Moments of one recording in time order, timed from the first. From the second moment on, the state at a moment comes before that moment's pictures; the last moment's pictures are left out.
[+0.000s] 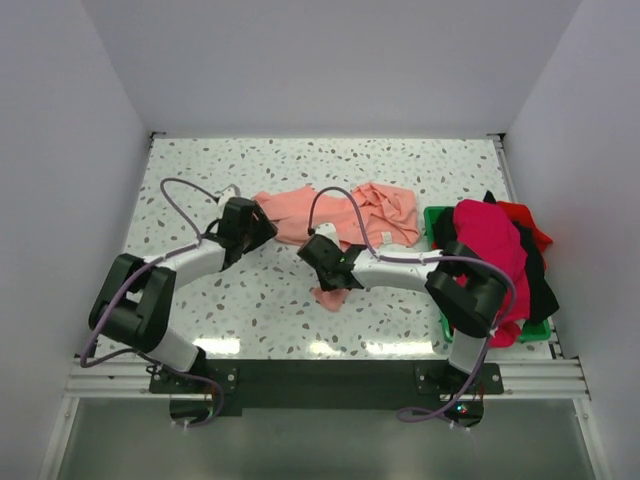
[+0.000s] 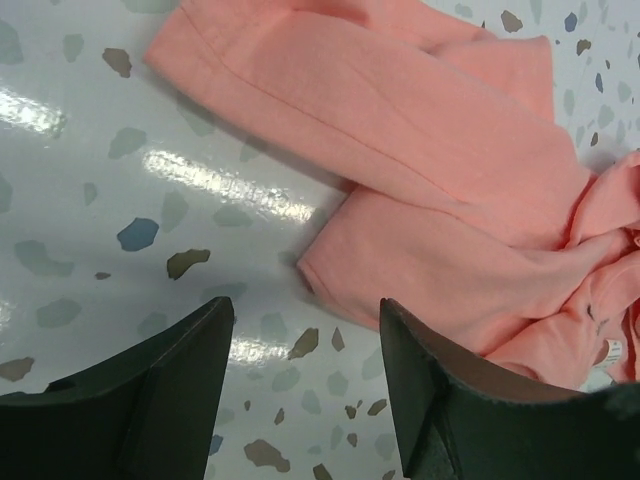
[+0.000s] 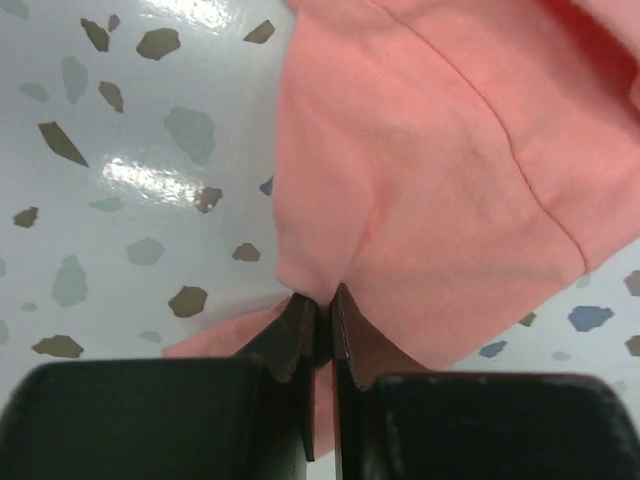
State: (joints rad) left arm -0.36 1.52 0.73 0.06 -0.16 -0.85; right arm 0.97 1.82 1.10 -0.39 0.38 0.56
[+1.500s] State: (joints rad) left arm -0.28 1.46 1.29 -0.13 -0.04 -0.69; right arm 0.61 1.64 2.15 -0.77 0.39 0.28
